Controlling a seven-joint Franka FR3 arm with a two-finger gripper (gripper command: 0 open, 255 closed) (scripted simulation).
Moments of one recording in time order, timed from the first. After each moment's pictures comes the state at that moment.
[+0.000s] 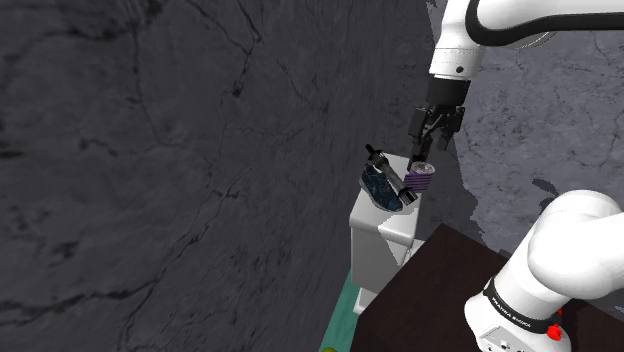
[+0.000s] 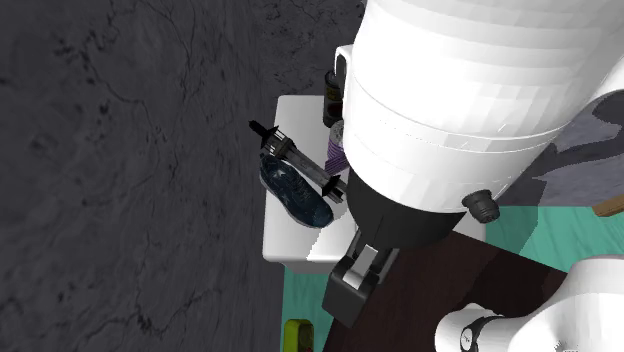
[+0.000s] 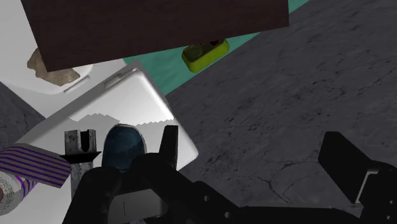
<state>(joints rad) -0.02 -0.78 -0.06 -2.45 0.11 1.58 0.15</state>
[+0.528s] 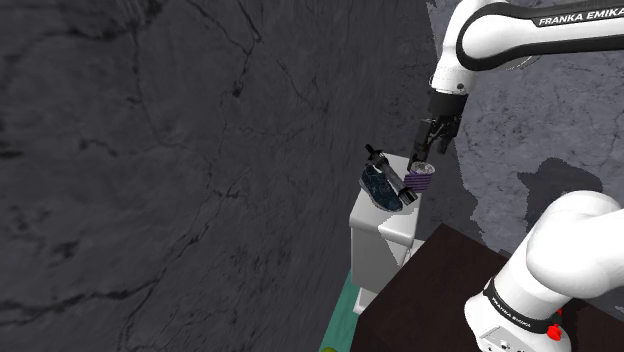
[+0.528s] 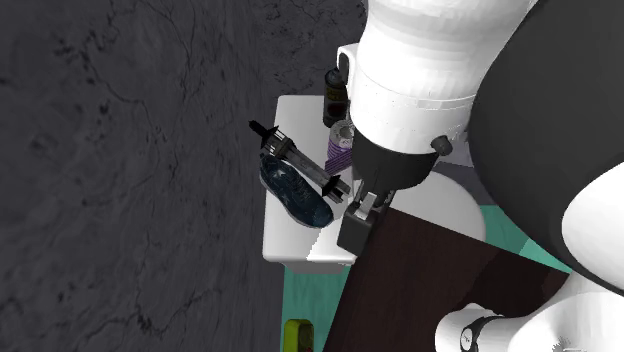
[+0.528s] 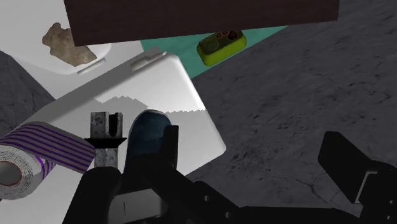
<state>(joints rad) -0.05 -0.73 -0.18 -2.52 0.01 1.71 -0.04</state>
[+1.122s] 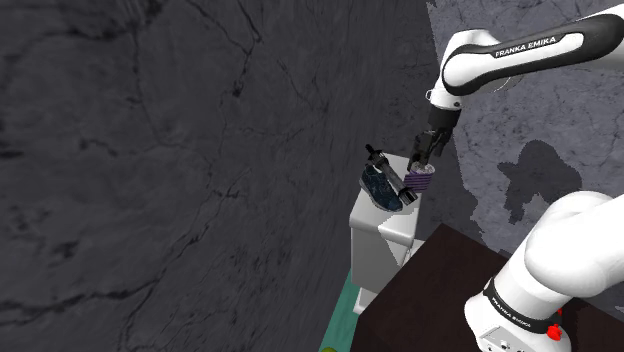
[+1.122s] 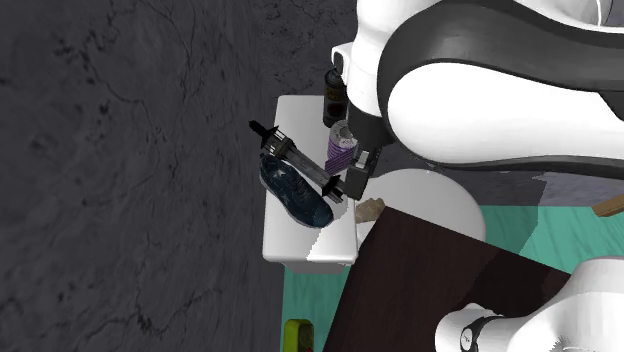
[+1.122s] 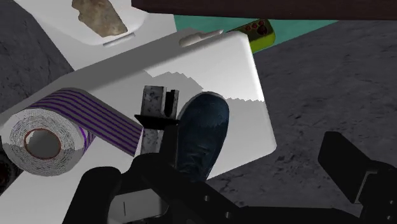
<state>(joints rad) -0.07 -0.53 -0.35 -2.53 -0.11 1.94 -0.32</state>
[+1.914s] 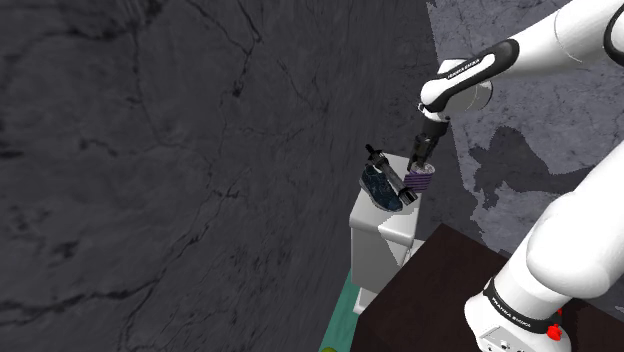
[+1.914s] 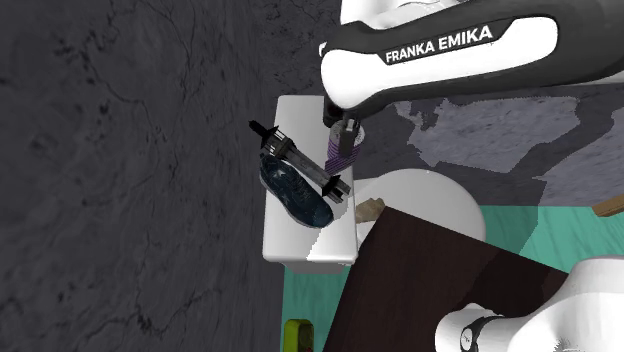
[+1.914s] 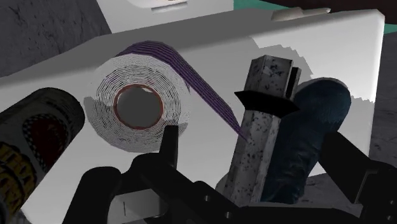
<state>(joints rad) -0.04 -0.11 -0.58 -2.37 -0.02 2.24 -0.76</state>
